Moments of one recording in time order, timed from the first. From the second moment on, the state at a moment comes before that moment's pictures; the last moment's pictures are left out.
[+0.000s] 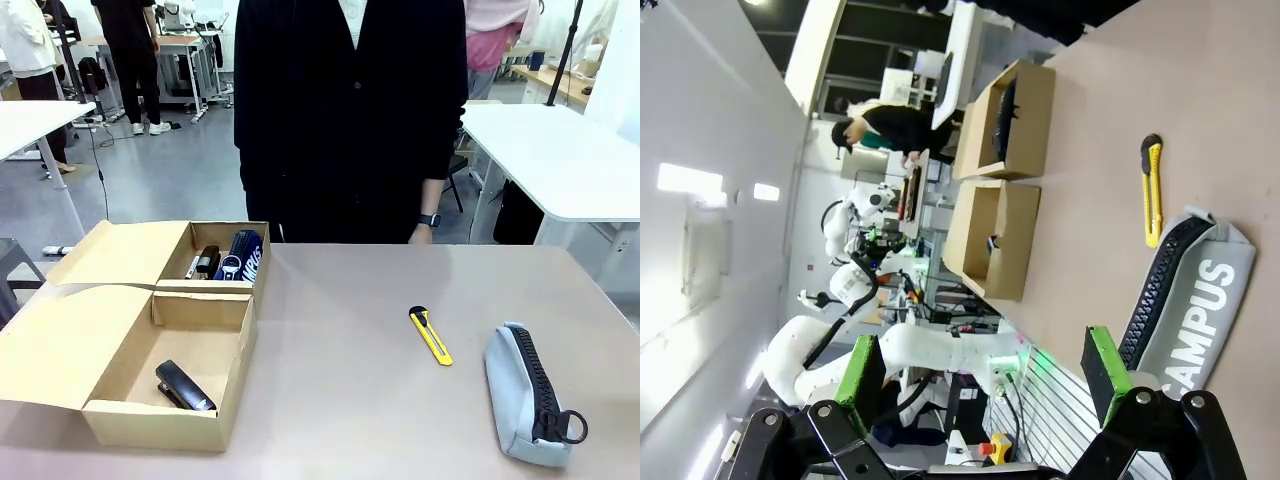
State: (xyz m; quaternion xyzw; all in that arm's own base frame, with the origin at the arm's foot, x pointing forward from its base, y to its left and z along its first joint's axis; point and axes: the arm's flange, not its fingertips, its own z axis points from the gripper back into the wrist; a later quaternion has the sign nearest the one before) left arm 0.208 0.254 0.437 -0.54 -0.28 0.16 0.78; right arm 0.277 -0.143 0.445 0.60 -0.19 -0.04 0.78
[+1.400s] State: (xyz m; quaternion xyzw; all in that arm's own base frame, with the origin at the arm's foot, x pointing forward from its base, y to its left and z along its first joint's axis) left arm 0.208 0.254 0.438 -0.54 -0.28 0.16 0.78; right arm 0.233 -0.160 0.505 0.50 -0.11 -0.10 0.86
